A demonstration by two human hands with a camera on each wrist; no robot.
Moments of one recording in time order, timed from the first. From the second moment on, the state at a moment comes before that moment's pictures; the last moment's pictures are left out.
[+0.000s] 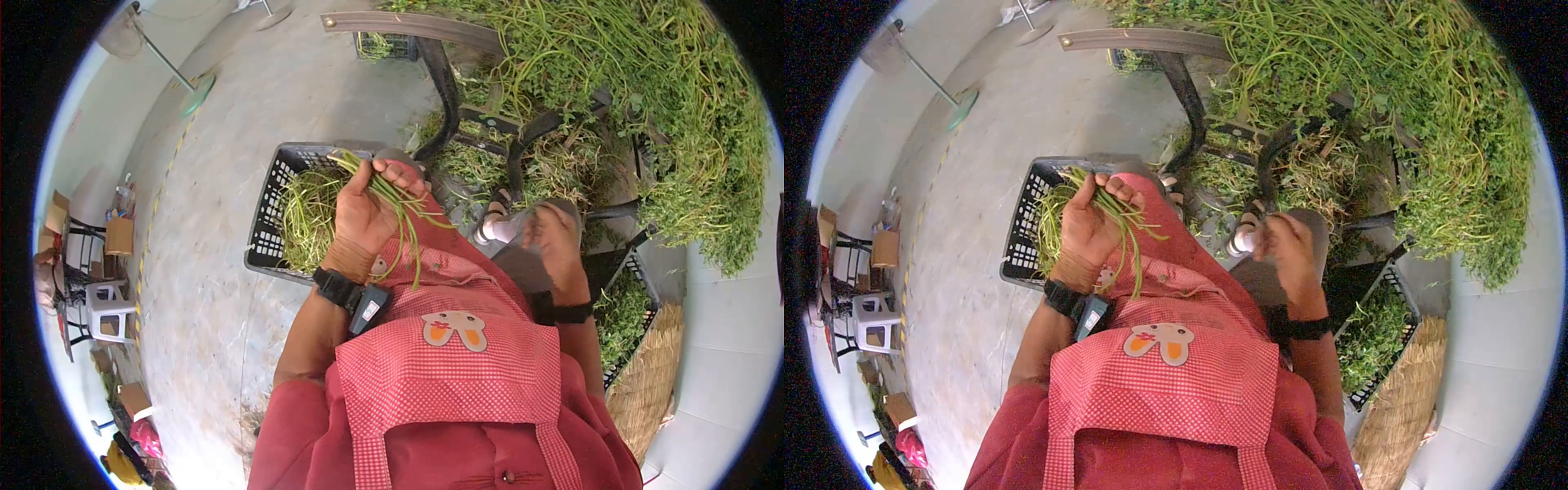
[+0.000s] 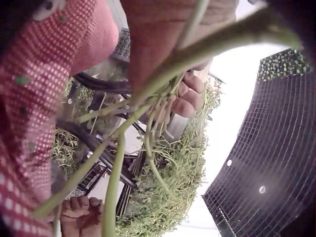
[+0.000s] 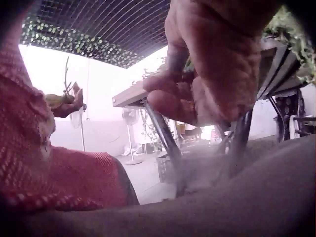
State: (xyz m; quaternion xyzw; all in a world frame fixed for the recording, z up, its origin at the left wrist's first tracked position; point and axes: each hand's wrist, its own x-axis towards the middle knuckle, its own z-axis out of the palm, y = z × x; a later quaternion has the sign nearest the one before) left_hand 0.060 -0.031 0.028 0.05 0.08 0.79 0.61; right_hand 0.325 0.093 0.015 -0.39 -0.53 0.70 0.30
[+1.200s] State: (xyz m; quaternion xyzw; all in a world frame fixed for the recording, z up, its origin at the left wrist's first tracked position) left_hand -0.034 -0.043 0.033 0.23 0.37 0.72 0.54; right_hand 0.379 0.105 -0.047 -0.54 -0.57 0.48 0.40
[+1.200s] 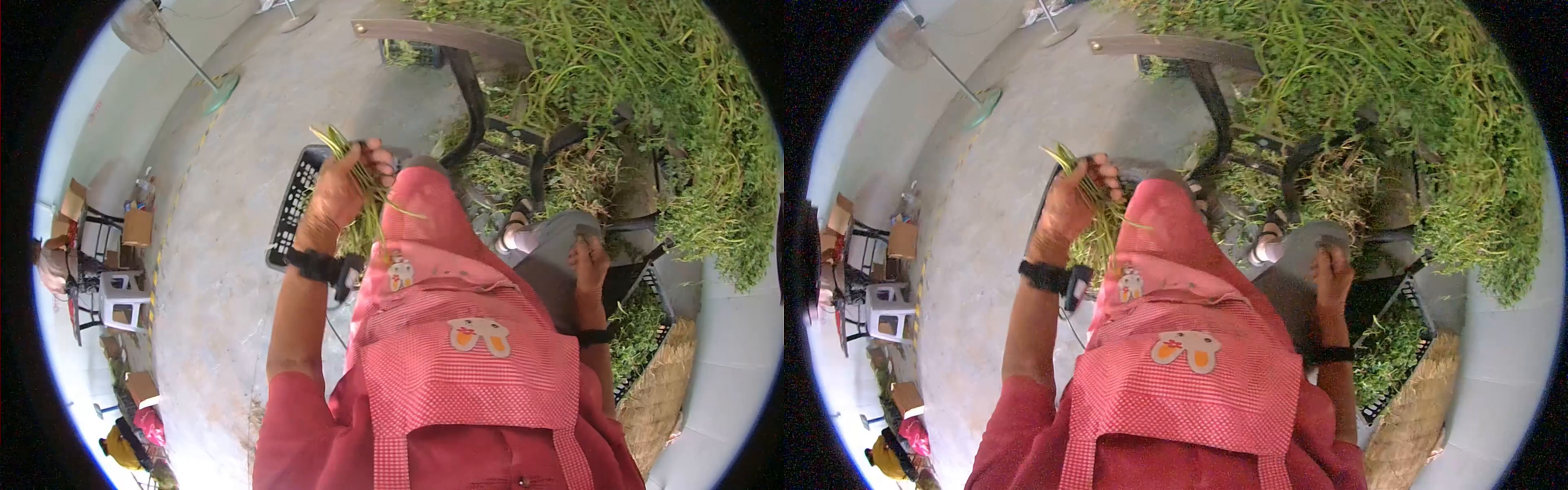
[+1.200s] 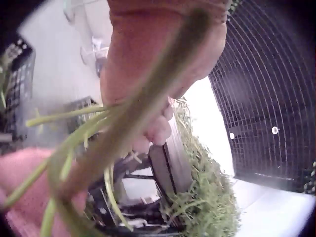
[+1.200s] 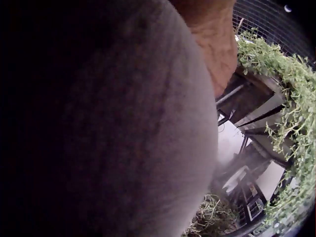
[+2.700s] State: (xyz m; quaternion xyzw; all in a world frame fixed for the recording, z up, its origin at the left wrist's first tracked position) left_hand 0.018 0.000 0.126 0.43 0.64 0.56 0.30; right_hand 0.356 0.117 0.043 -0.46 -0.71 0.41 0.35
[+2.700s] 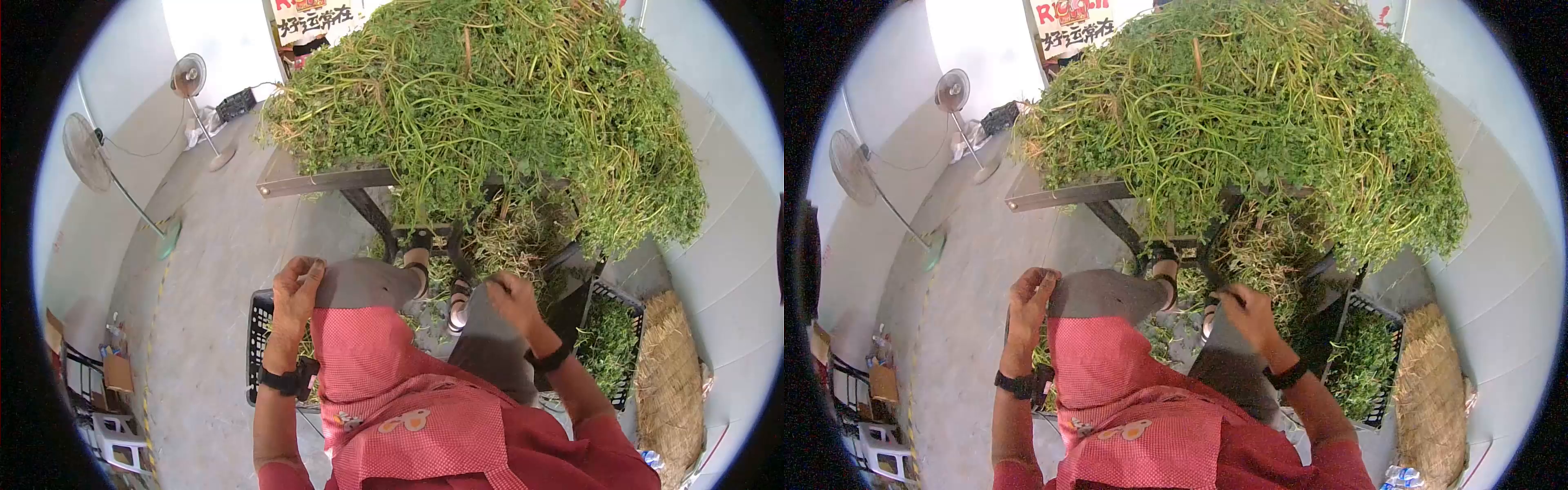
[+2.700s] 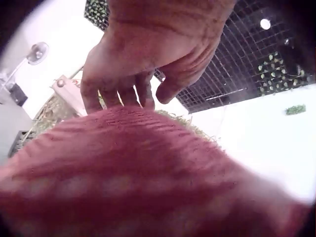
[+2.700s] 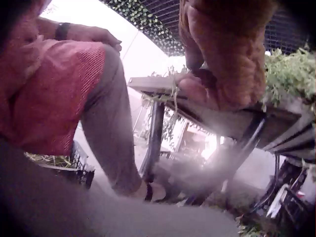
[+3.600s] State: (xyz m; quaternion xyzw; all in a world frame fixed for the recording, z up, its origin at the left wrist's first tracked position) left_hand 0.110 0.107 0.084 0.27 0.36 0.61 0.65; right_hand 0.267 0.202 0.151 -0.38 -0.84 -0.02 0.40
